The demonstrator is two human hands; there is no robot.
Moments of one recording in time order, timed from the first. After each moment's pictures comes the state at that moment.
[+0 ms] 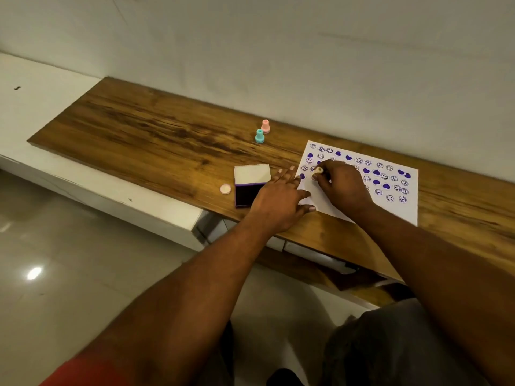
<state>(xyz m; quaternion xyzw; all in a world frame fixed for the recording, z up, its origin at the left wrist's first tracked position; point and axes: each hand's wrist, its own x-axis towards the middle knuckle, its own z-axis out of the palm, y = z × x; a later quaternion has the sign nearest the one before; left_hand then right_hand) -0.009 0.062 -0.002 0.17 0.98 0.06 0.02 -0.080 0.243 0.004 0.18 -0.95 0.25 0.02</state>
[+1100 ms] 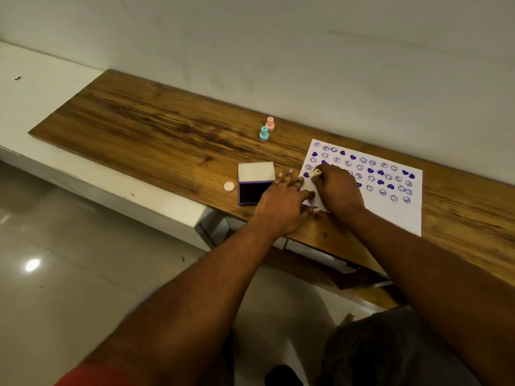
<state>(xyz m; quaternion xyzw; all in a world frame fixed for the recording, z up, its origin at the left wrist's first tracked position) -0.004 0.065 -0.007 0.13 0.98 0.09 0.08 -0.077 0.219 -0.011 0.13 -0.97 0.19 0.01</state>
